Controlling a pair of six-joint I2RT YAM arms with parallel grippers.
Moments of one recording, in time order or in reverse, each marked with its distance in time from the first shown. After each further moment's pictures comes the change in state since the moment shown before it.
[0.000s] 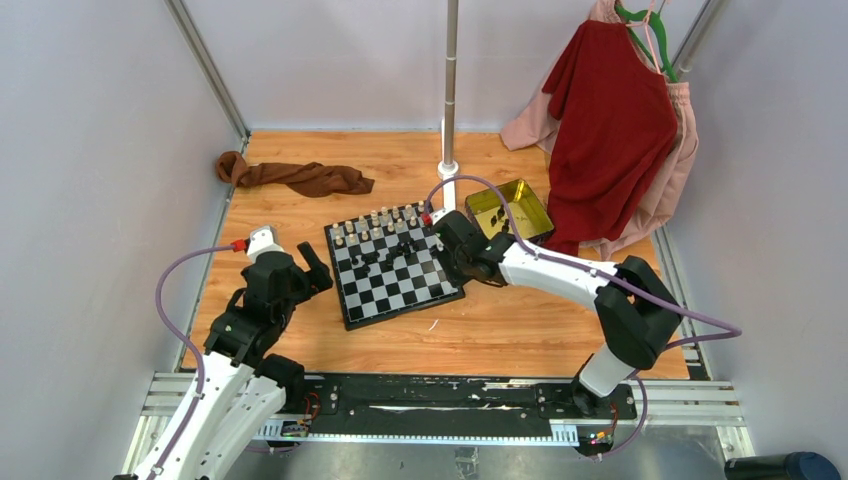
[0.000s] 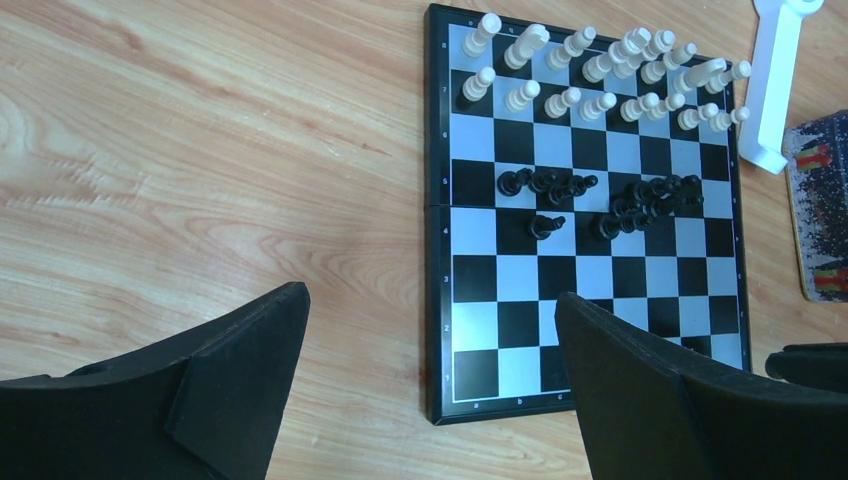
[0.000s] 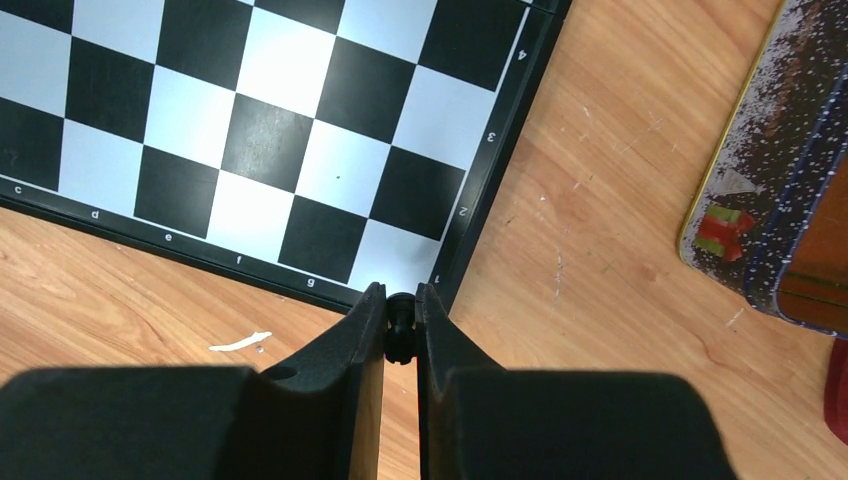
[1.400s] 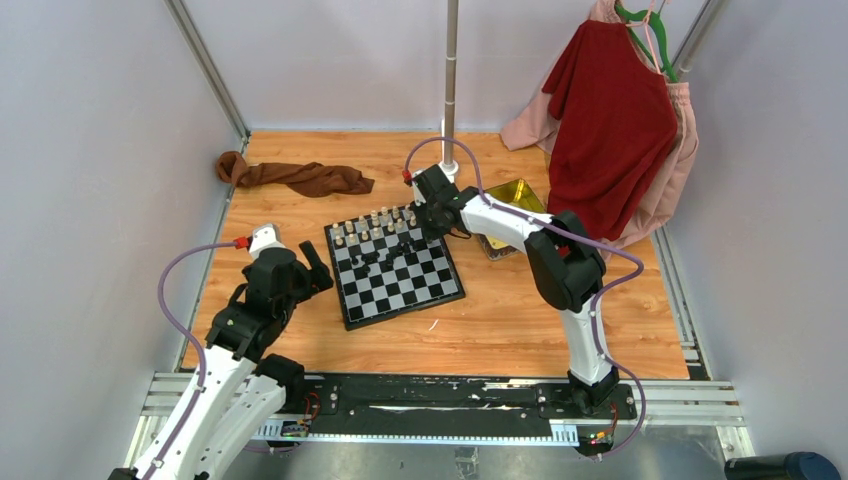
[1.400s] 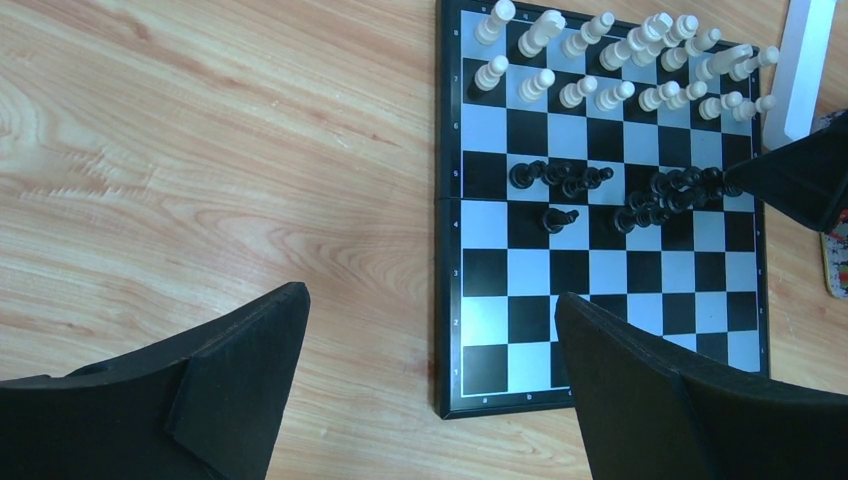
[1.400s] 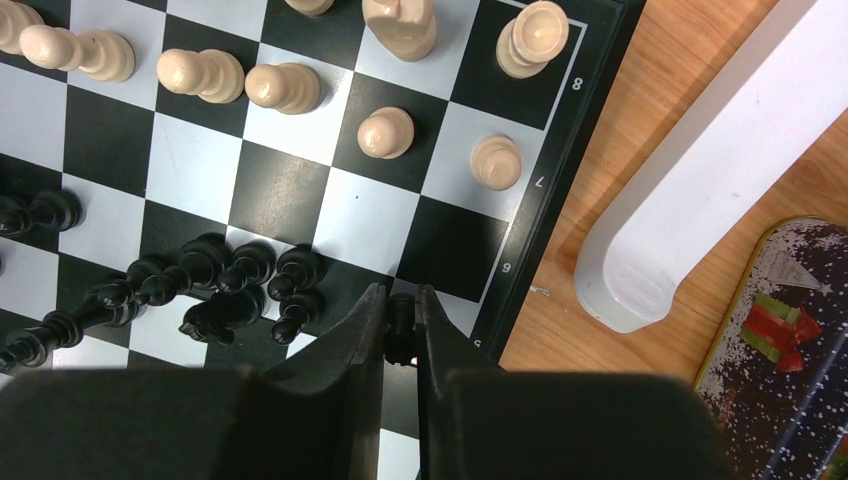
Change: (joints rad) left arm 0.000 0.042 0.021 -0.021 -0.003 0.003; right arm -0.149 0.486 0.517 -0.003 -0.128 -0.057
